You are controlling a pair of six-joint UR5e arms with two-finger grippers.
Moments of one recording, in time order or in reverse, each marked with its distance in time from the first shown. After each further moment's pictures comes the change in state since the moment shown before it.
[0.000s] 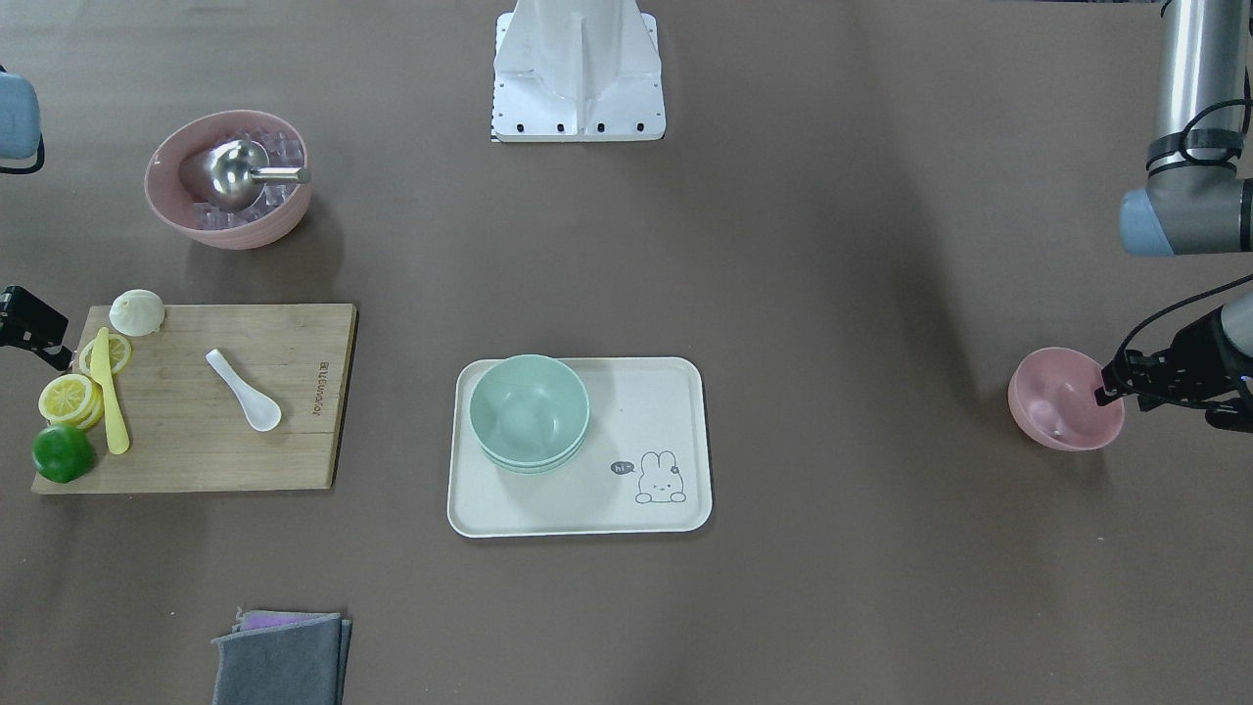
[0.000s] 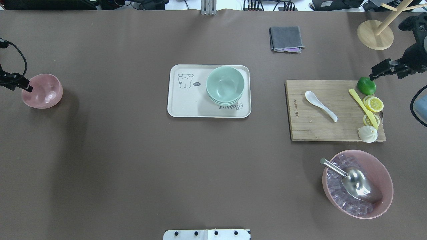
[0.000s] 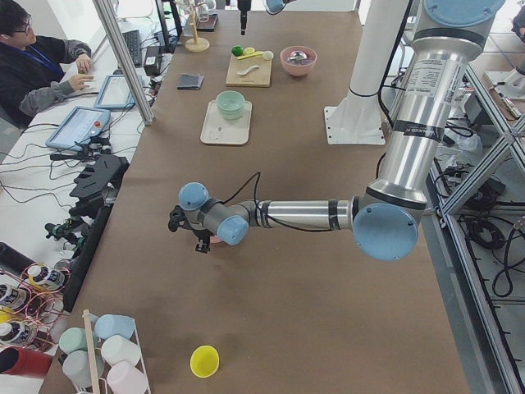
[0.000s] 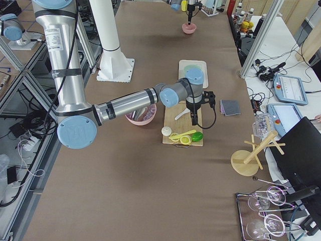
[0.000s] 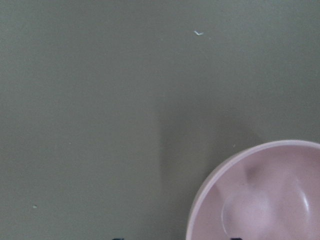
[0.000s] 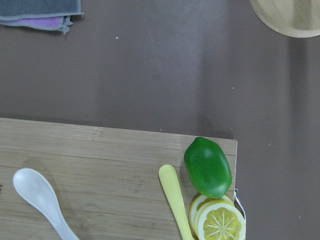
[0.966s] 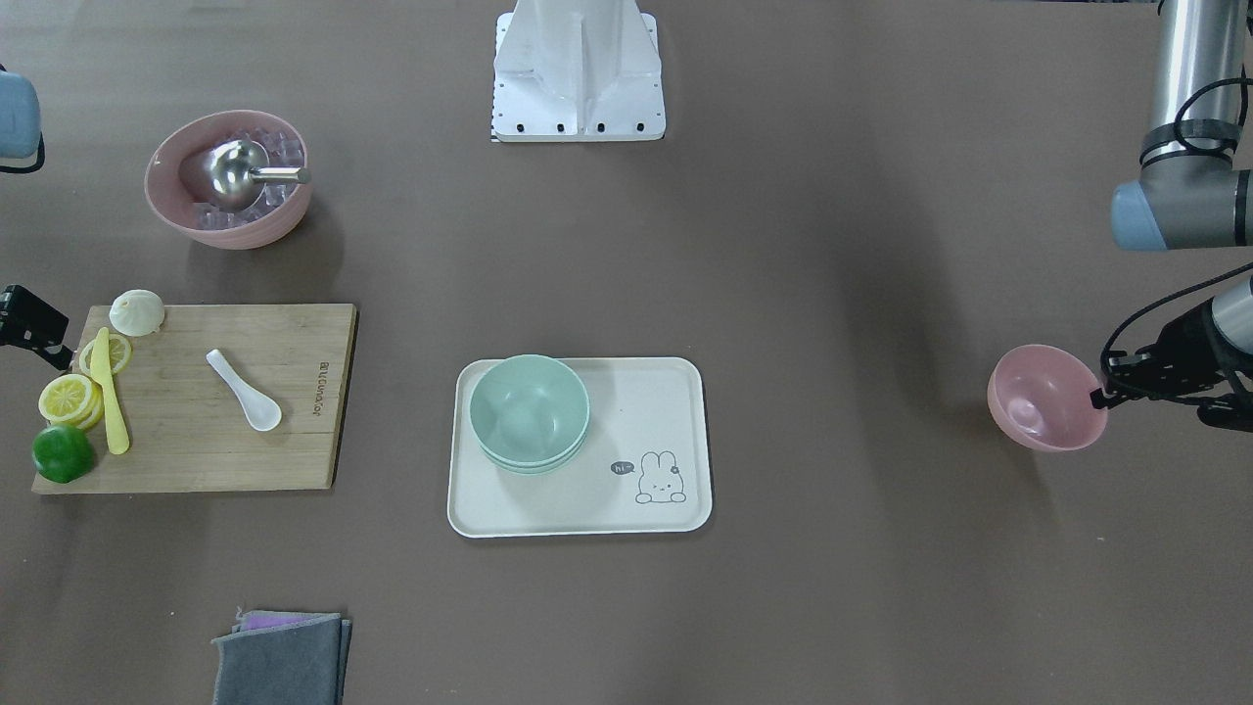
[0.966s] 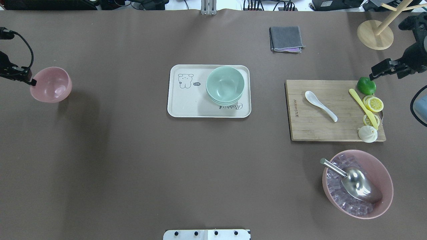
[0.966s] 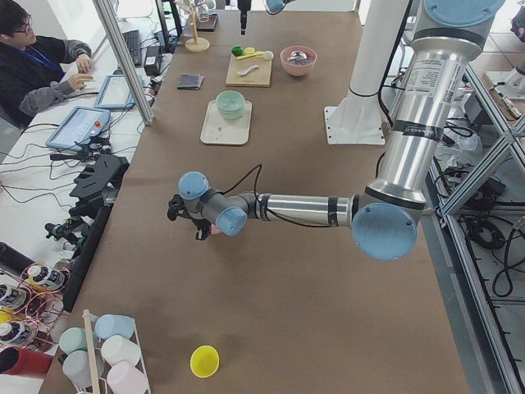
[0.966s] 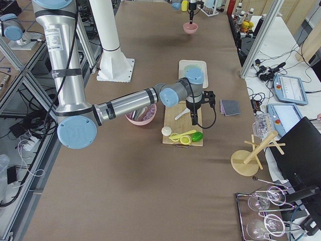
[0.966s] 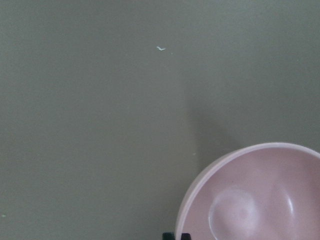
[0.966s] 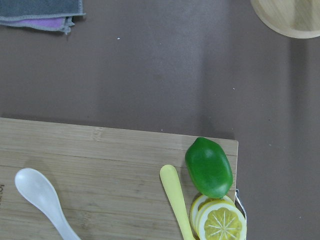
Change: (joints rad) left arm 0.000 -0.033 -0.096 0.029 -0.069 -0.132; right arm 0.000 0.000 0.002 0.000 0.000 0.000
